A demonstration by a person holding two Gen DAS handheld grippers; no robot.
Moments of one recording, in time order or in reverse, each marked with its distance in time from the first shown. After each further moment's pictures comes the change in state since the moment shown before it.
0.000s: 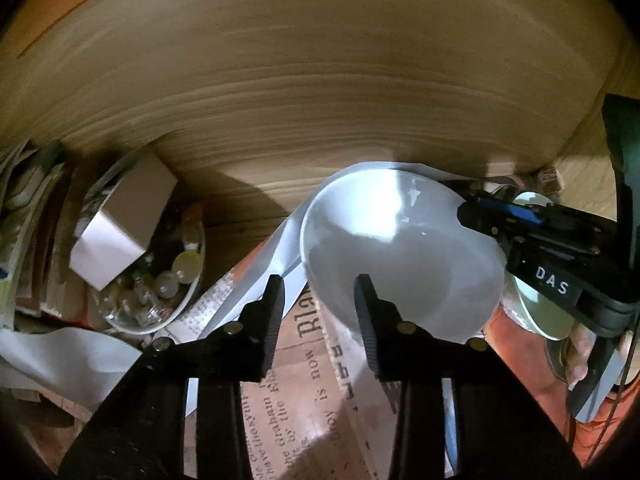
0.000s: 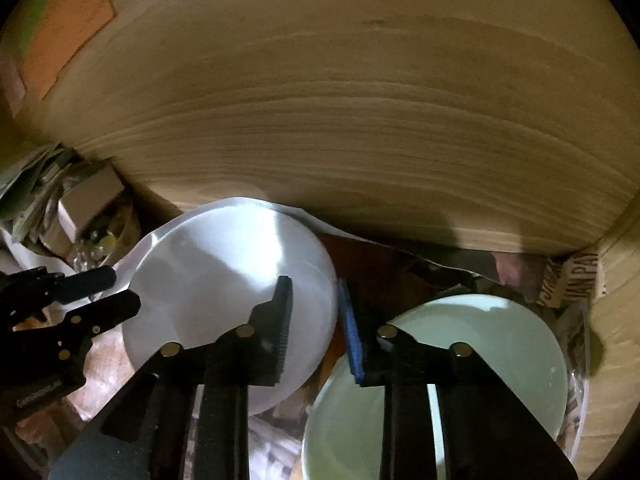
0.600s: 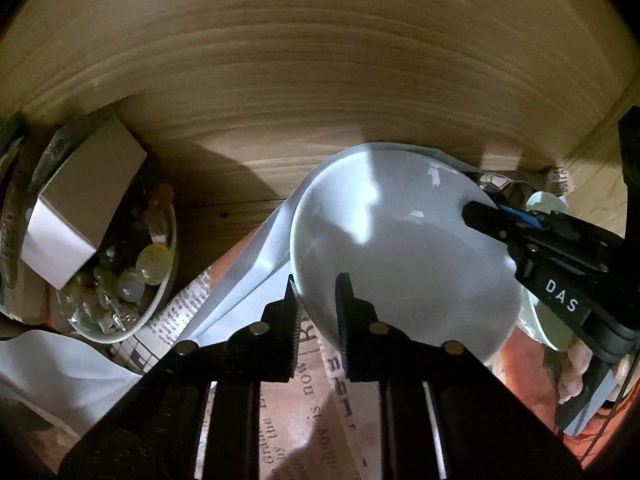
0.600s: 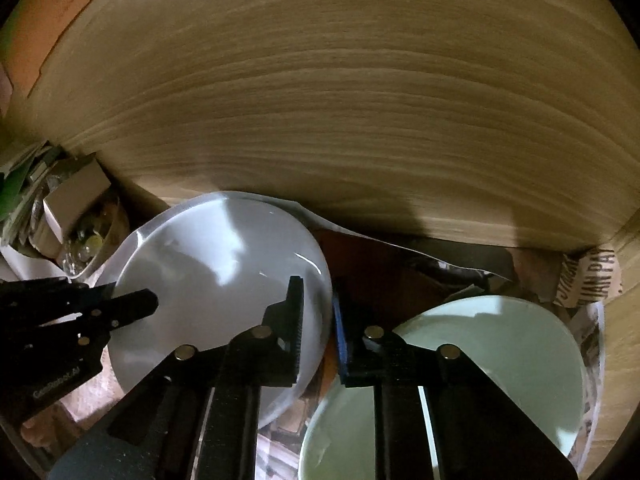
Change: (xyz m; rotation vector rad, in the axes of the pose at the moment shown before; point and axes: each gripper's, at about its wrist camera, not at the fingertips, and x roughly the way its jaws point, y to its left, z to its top) left arm 0.025 0.006 0.002 -0.042 0.078 -0.052; right arm 0.022 0.010 0.000 0.006 0.027 -0.001
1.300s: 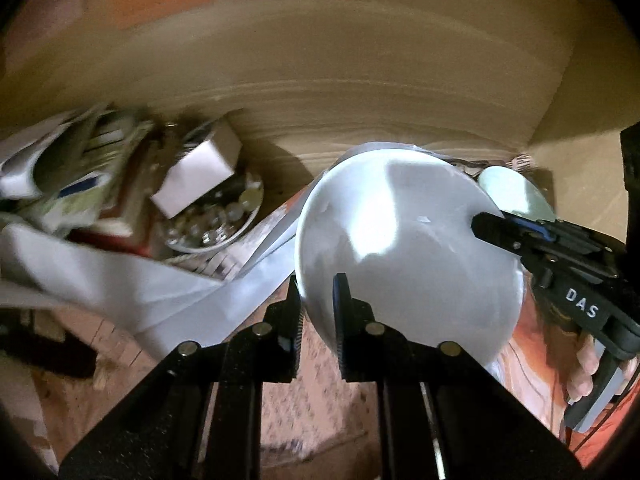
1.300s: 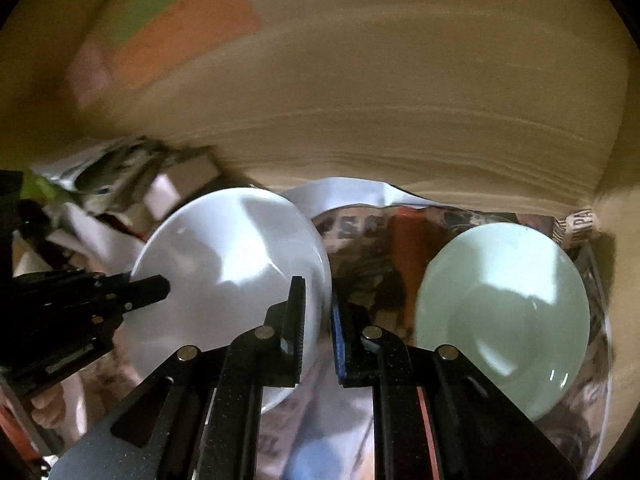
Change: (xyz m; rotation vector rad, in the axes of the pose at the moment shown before) left arm -0.108 0.017 -0.079 0.032 -0.170 0.044; right arm -0.091 0.050 -0.060 -0.025 -0.138 0.116
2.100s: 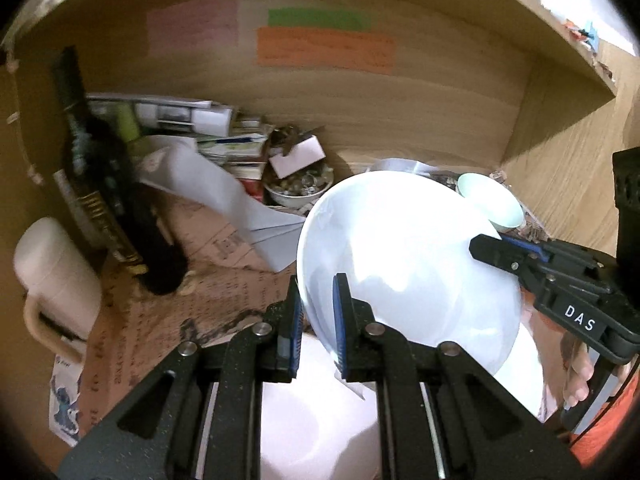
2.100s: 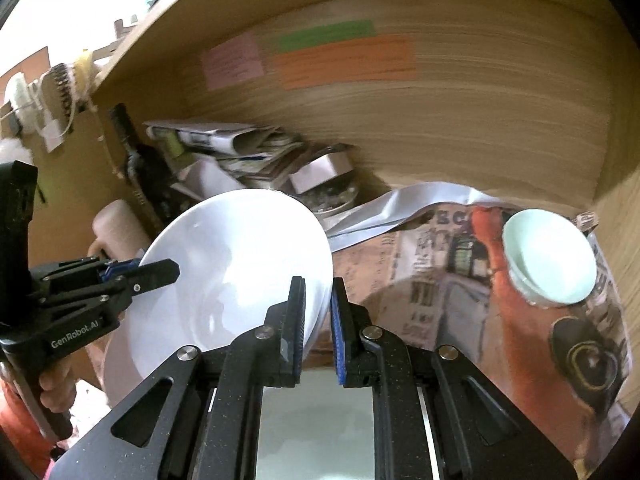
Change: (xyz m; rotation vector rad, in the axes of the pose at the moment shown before) left arm -0.130 0.050 -0.126 -0.047 -0.224 0.048; right arm -0.073 0.112 -0.073 -0.123 -0.142 0.092
